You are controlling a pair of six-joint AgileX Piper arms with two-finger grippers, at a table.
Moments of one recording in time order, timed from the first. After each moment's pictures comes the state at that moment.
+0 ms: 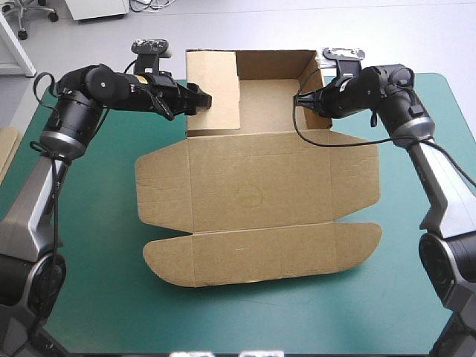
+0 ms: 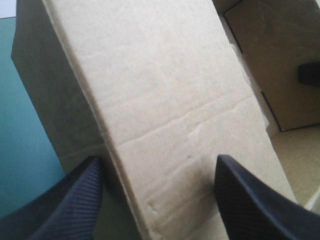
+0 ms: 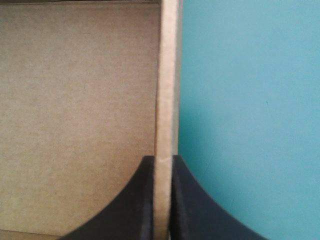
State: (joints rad) left arm -0.27 1.73 -1.87 -0.47 1.00 0.20; right arm 0.25 1.82 -1.88 0.17 0.95 0.13
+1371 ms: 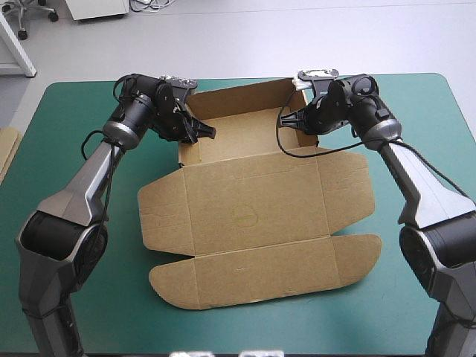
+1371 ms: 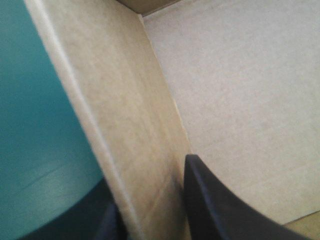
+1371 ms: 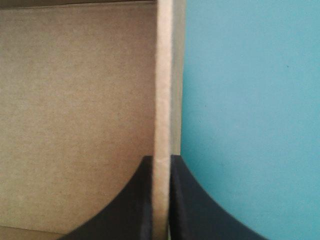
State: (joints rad) left arm -0.36 1.97 -1.95 0.01 1.20 -0.06; right arm 0.33 1.91 -1.88 0.06 1.00 0.18
